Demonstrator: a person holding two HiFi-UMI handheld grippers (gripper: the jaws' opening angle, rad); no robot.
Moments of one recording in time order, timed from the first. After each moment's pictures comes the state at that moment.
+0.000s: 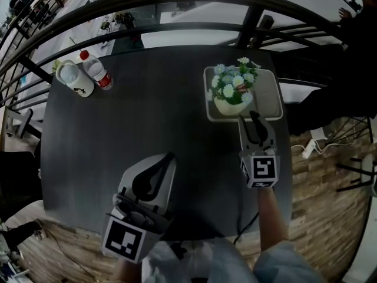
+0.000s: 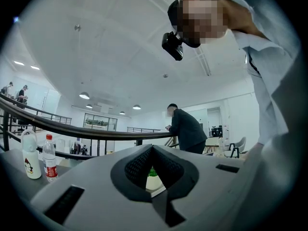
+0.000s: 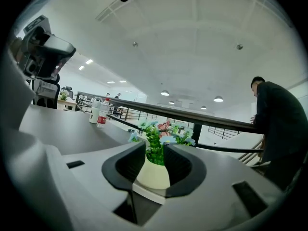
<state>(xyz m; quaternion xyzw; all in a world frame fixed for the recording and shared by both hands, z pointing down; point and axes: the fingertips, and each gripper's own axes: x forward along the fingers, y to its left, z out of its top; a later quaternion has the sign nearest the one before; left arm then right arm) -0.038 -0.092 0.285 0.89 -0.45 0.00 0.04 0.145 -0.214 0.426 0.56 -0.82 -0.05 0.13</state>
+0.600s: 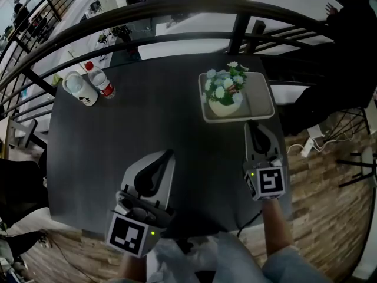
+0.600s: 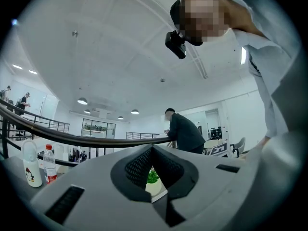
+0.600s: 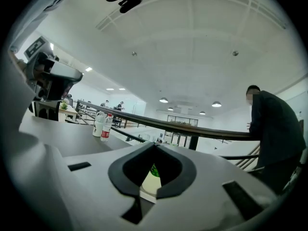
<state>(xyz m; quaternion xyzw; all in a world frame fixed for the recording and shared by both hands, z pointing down) -0.037 -0.077 0.254 0.89 -0.45 -0.02 0.01 0.145 -0.160 0.357 0.56 -0.82 -0.06 0.10</state>
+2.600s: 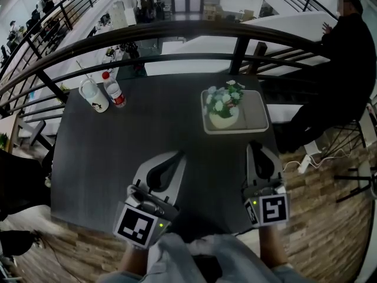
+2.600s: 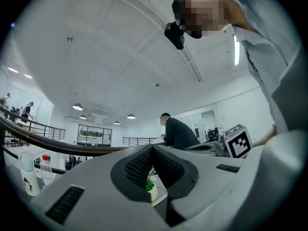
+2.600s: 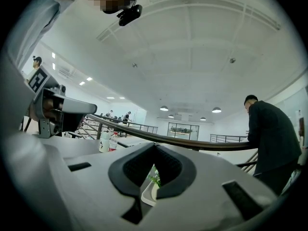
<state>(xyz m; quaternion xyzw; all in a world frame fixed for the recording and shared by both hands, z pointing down) -0.022 -0.052 0.217 0.90 -0.43 -0.04 -0.03 0.131 -0.088 0.265 0.56 -0.82 -0.07 0.05</state>
